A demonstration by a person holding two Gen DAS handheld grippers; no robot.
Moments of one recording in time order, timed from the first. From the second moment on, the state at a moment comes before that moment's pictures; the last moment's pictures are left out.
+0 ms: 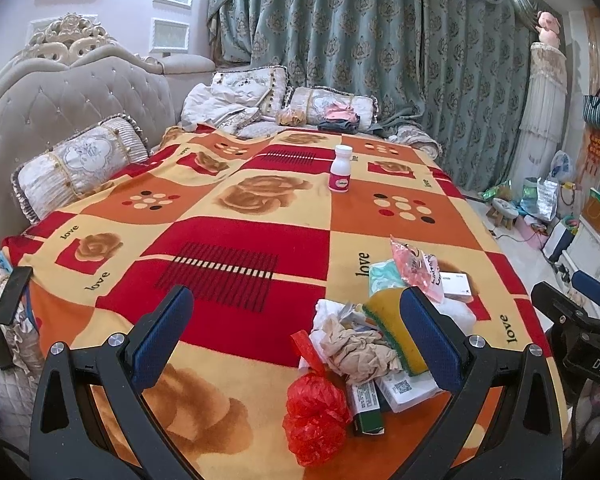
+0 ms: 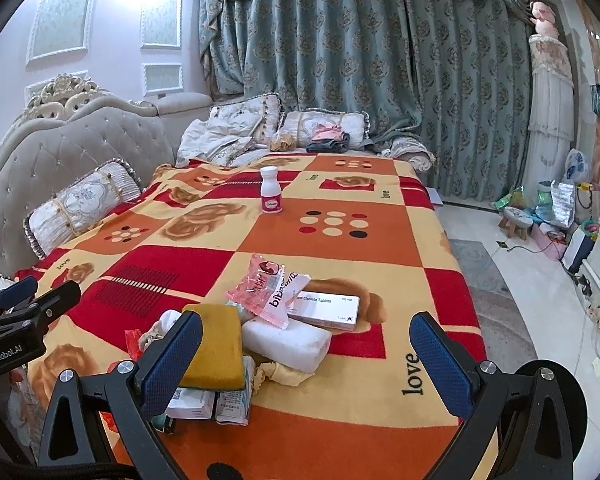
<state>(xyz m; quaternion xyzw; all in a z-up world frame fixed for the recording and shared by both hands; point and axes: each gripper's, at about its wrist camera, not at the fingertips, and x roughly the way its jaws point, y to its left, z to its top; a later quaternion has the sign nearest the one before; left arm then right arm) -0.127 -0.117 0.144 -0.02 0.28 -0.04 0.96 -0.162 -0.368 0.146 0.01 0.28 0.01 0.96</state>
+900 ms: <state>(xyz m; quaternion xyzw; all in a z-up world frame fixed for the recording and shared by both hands) -0.129 -0.085 0.140 -0.03 0.30 -0.02 0.95 -0.161 -0.370 0.140 0.01 0.30 0.01 0.95</state>
